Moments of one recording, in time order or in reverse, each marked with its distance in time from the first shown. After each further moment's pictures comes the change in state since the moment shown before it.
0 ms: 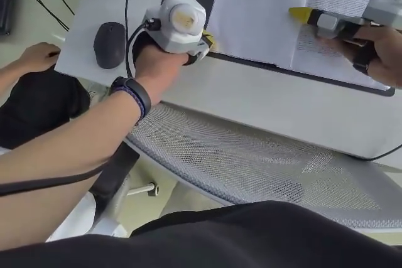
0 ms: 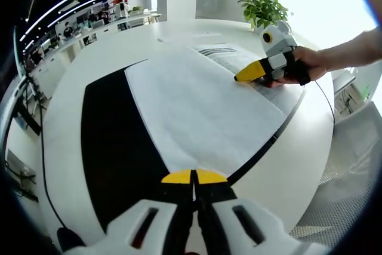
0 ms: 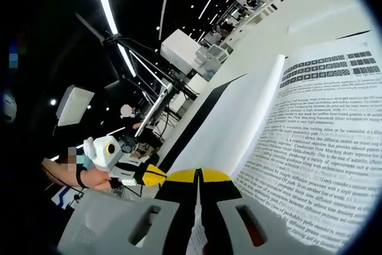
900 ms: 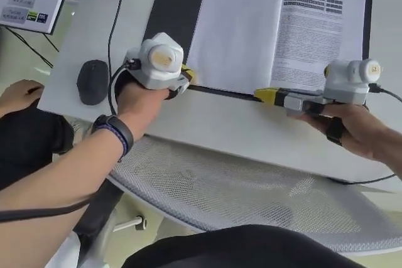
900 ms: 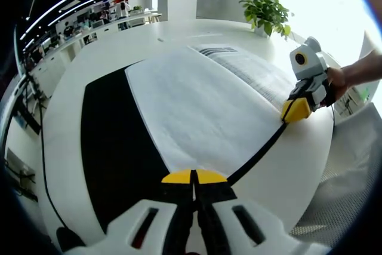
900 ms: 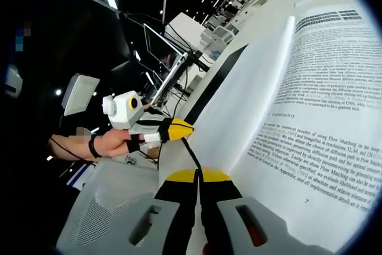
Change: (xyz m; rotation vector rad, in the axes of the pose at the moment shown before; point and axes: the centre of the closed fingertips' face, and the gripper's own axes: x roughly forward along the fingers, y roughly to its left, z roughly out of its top) left arm 0.003 0.001 0.000 -0.004 0.003 -0.005; right arm -0.019 0.065 -0.091 -0.016 0.187 0.028
